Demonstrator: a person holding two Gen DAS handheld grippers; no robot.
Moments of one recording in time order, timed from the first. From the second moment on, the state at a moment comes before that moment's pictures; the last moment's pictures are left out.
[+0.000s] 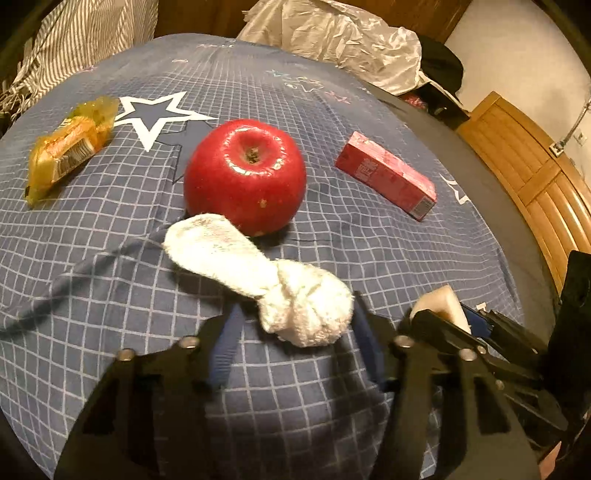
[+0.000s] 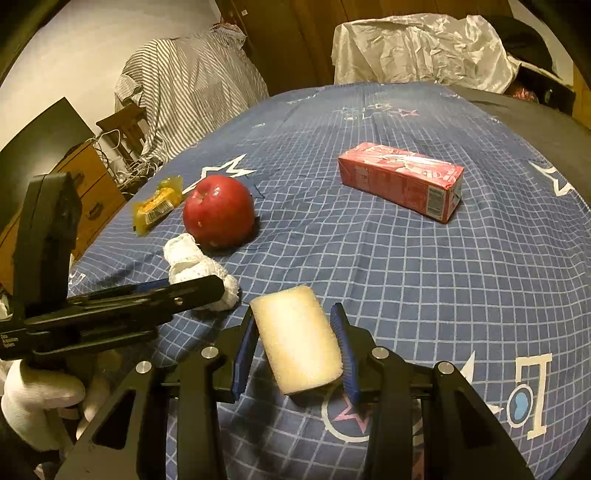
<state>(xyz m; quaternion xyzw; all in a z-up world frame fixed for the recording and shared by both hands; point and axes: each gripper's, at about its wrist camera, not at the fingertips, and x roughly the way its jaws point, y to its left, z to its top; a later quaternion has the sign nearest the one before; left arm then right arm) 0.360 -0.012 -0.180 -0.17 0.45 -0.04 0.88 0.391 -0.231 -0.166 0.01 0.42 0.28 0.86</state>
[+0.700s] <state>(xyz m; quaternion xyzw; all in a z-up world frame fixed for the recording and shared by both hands) 0.226 0.026 -0.085 -0.06 0.29 0.00 0.96 0.264 -0.205 -0.062 -0.04 0.21 0.18 0.96</state>
